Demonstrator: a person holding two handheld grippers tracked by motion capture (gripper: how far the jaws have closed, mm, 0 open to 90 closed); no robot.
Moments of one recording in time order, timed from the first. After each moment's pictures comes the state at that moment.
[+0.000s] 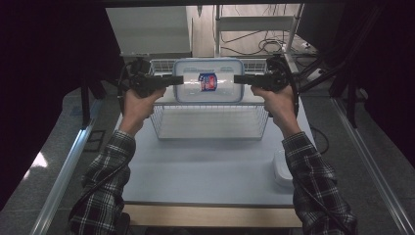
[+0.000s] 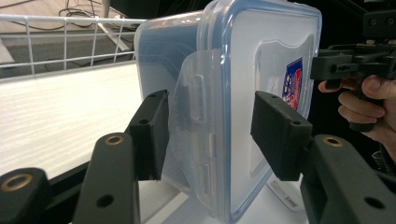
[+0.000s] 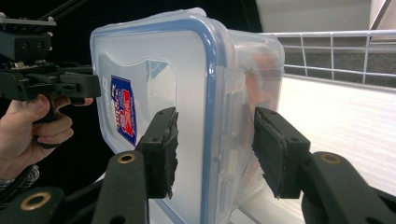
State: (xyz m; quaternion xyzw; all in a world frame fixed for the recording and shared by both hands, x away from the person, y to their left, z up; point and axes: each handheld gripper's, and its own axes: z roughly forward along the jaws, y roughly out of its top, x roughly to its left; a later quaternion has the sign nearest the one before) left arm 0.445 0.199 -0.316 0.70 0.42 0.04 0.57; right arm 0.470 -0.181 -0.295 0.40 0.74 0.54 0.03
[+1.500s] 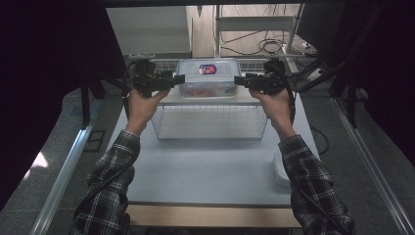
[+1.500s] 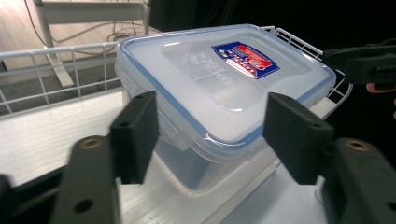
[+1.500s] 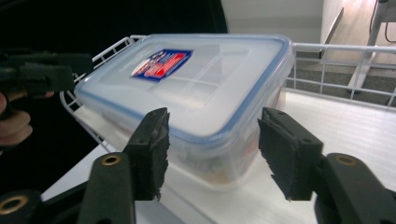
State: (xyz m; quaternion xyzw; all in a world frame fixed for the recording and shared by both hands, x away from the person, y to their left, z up) left arm 0.440 0.186 -0.318 0.71 0.43 0.14 0.54; right arm 0.464 -0.177 -0.304 0.40 0.74 0.53 0.11
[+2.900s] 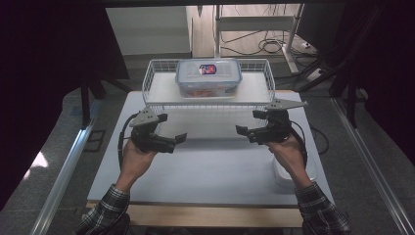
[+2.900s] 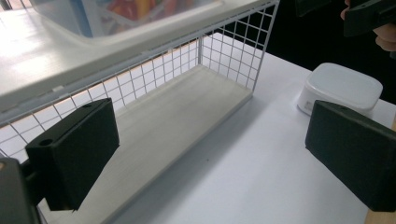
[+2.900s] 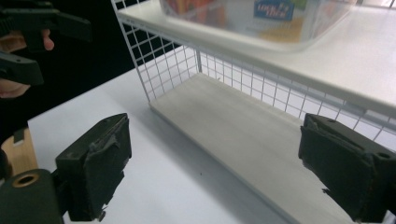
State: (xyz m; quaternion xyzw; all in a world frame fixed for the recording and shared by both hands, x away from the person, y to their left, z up) left arm 0.323 0.173 -0.395 0.77 0.33 0.19 0.52; right arm 0.373 -0.196 -0.371 0.31 0.79 0.51 0.14
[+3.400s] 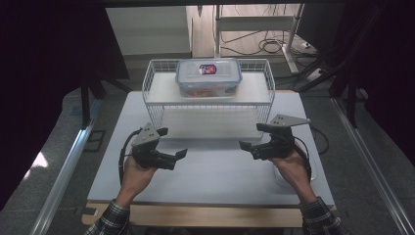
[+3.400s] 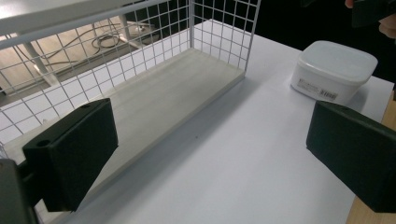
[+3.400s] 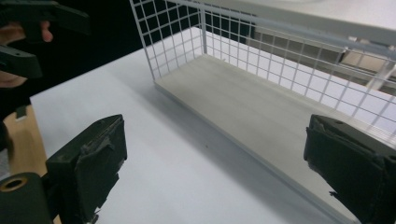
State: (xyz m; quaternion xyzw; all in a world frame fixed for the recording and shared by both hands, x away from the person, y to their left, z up) left arm 0.295 0.169 -0.423 0.77 0.32 0.20 0.51; right arm 0.346 -0.208 -0.395 0.30 0.80 0.50 0.14
